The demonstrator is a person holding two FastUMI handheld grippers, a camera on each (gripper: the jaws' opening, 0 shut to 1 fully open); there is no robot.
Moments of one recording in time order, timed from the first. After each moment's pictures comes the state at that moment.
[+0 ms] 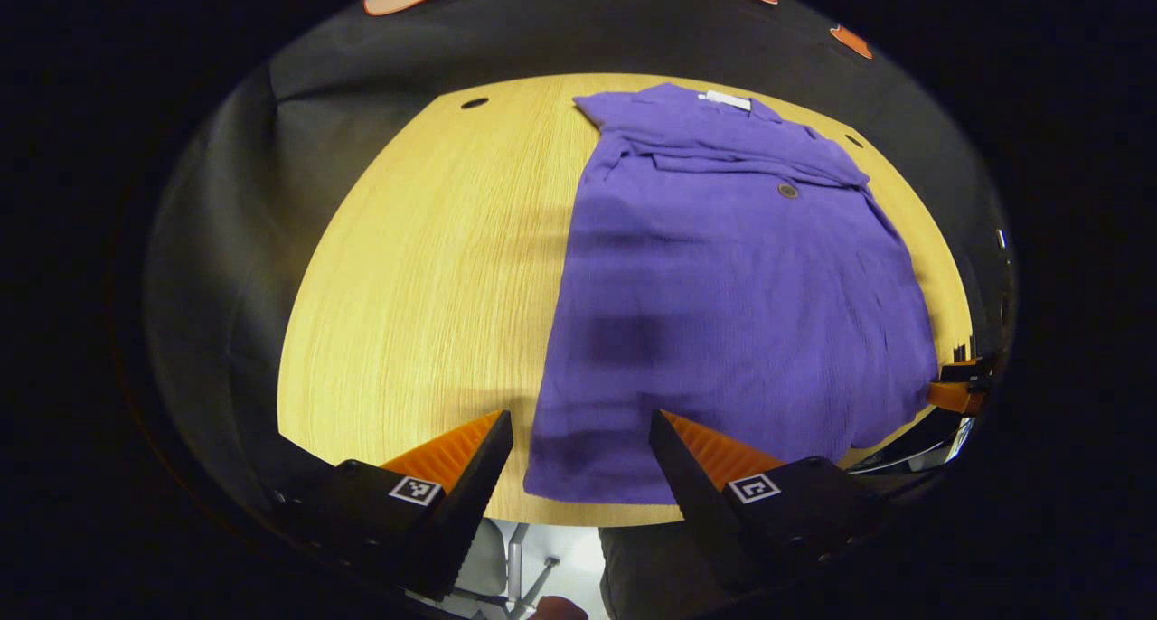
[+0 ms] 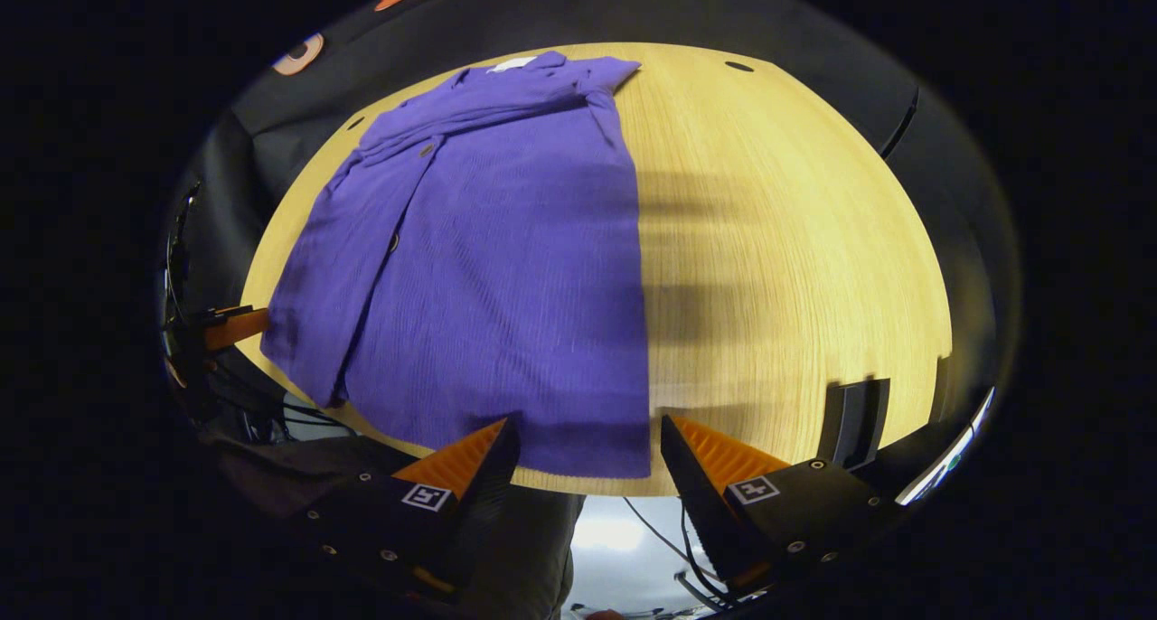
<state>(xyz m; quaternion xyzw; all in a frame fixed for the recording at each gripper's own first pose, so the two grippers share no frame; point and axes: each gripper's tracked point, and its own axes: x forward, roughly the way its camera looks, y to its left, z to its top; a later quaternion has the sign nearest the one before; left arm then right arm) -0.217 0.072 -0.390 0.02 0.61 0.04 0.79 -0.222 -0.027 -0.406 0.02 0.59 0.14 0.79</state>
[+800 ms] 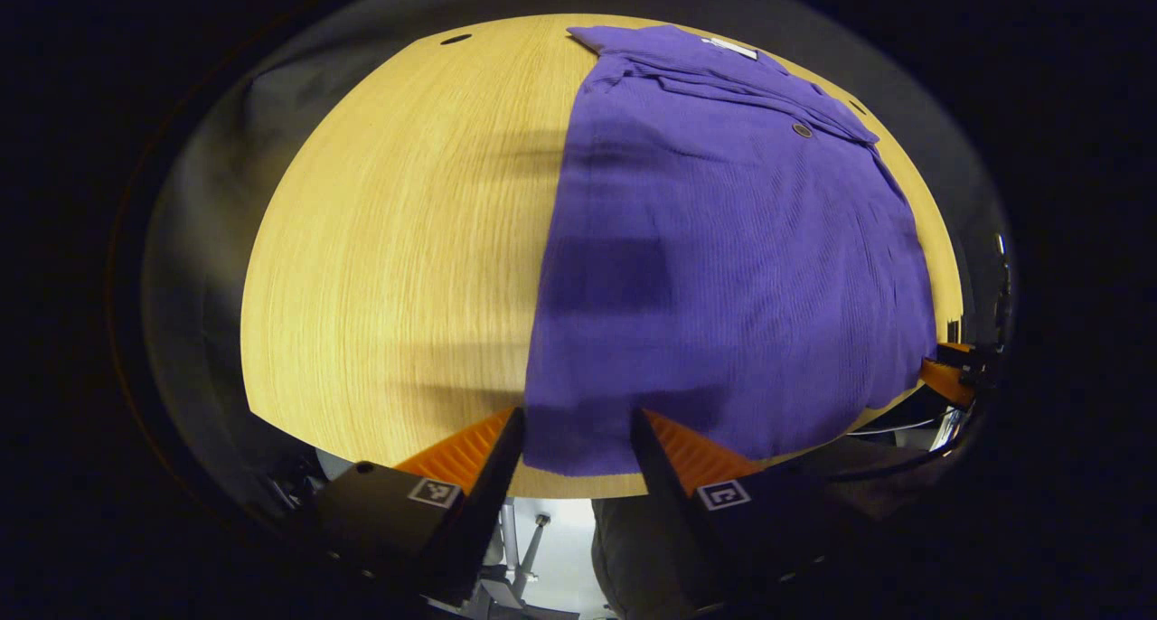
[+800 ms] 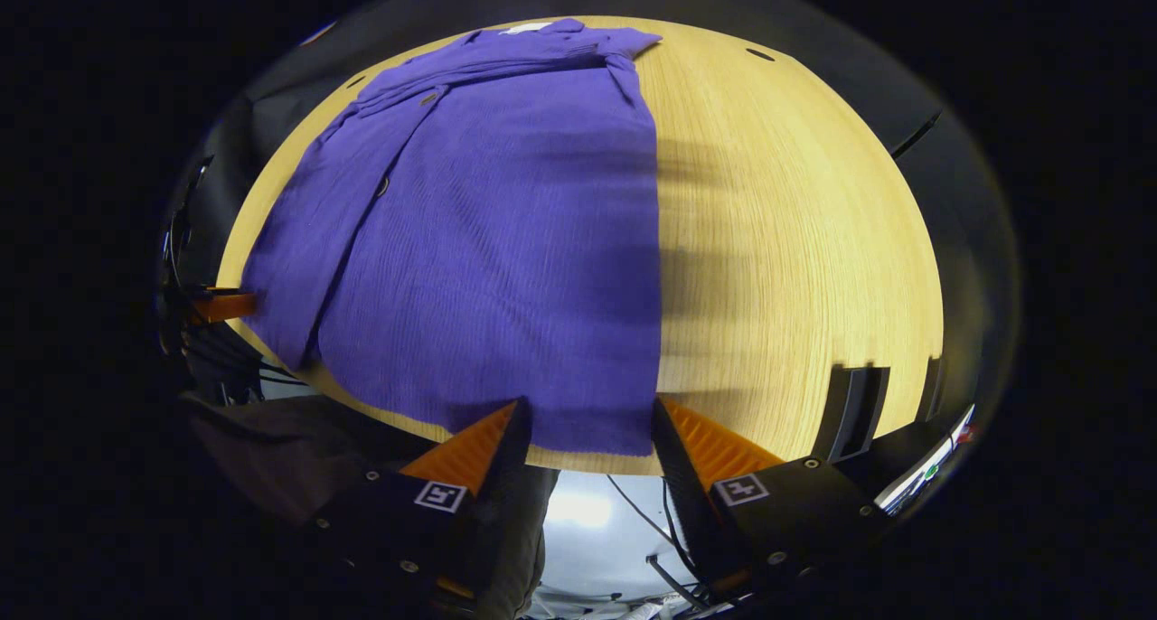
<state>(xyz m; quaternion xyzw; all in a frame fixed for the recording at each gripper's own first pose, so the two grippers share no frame) -0.251 0.064 -0.419 -0.01 0.69 -0.01 0.72 -0.247 -0.025 -0.416 -0.02 0.63 0.14 0.76</state>
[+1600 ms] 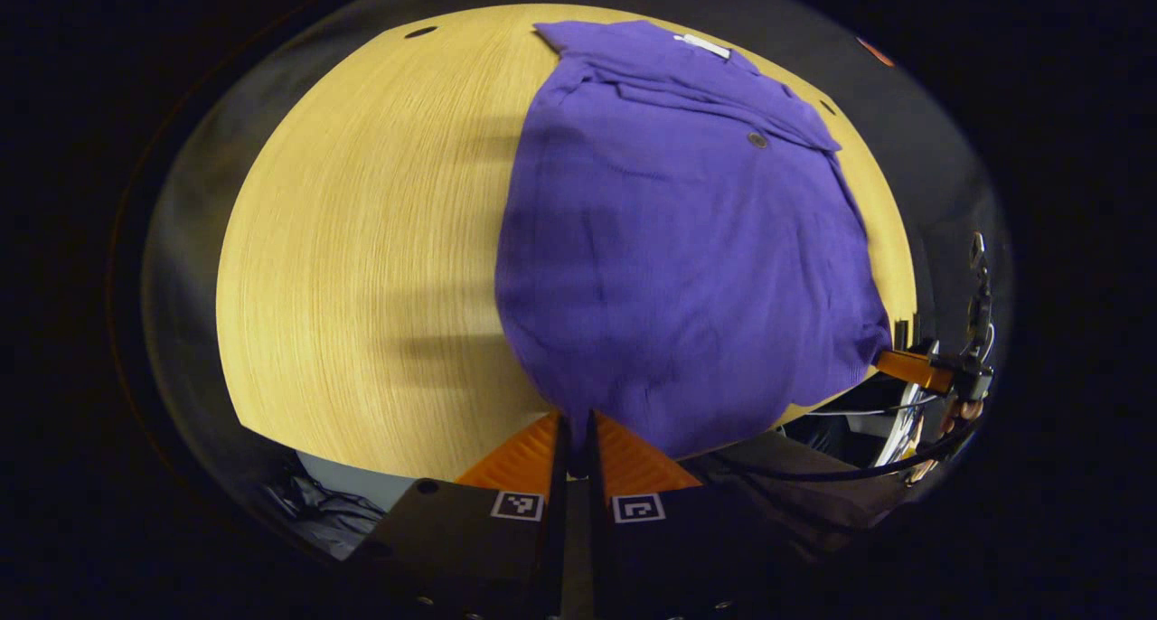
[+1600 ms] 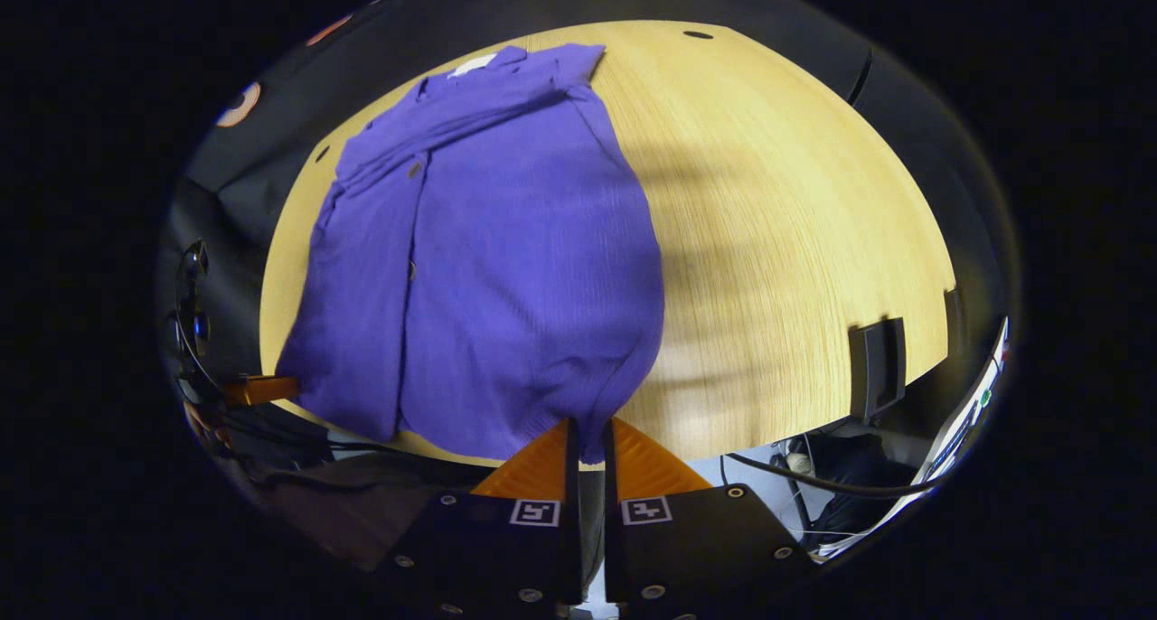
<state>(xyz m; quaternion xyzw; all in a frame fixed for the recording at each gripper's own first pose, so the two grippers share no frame) -0.217 0.046 -0.370 -0.05 0.71 -0.08 0.70 -0.218 0.011 -0.359 0.12 0.63 0.09 0.77</state>
